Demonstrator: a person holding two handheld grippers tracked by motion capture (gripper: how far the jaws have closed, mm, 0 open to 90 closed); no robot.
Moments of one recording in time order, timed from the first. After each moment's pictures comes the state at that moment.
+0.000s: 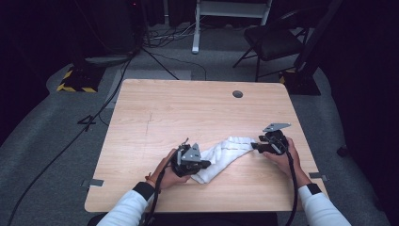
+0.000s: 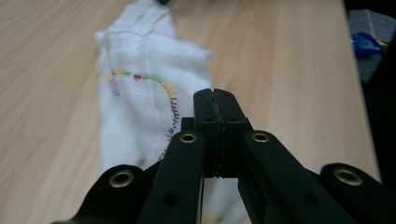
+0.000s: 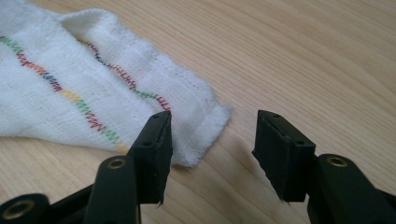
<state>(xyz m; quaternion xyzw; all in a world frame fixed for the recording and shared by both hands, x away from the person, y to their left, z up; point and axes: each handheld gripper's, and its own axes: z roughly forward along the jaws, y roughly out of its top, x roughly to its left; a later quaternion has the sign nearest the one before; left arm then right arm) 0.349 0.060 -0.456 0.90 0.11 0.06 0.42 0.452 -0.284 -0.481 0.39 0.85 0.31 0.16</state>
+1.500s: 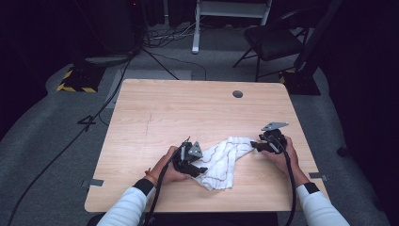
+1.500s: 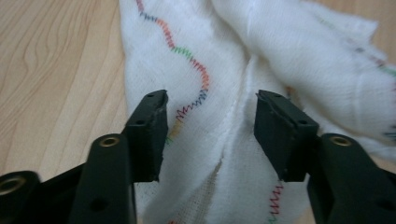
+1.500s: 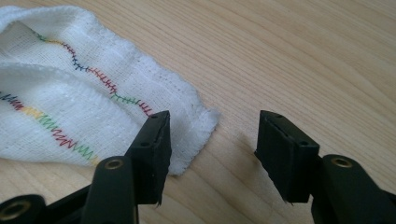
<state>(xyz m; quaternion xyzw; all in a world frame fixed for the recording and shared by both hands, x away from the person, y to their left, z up) 0.385 0.067 -0.487 0.92 0.18 0.06 0.33 0.458 -0.279 -0.486 0.40 0.85 0.30 0.18</state>
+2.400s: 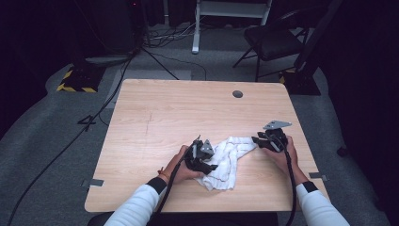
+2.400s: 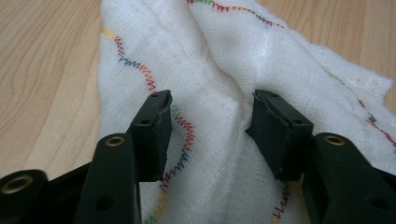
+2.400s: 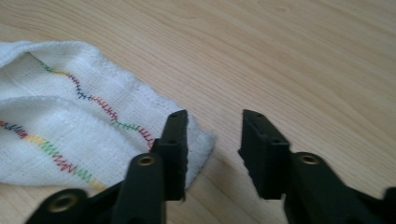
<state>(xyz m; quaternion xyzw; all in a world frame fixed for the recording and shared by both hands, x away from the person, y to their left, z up) 0.395 0.031 -0.488 0.92 0.20 0.04 0.34 0.460 -0.278 -0.483 0.40 0.84 0.33 0.19</state>
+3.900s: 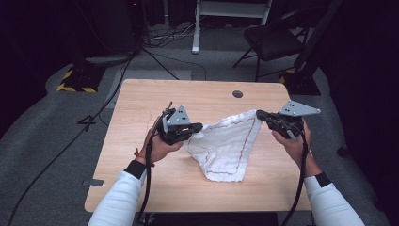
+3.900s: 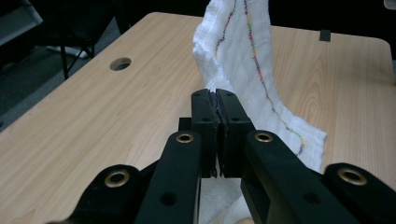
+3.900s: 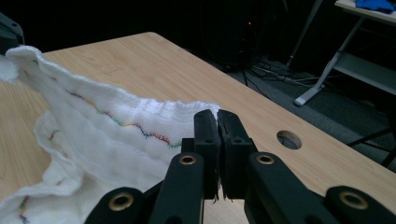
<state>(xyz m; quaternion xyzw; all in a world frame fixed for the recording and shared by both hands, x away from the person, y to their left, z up) 0.395 0.107 -0.349 0.85 0.18 0.17 0.46 0.420 -0.265 -0.346 0.27 0.79 0.48 0.26</state>
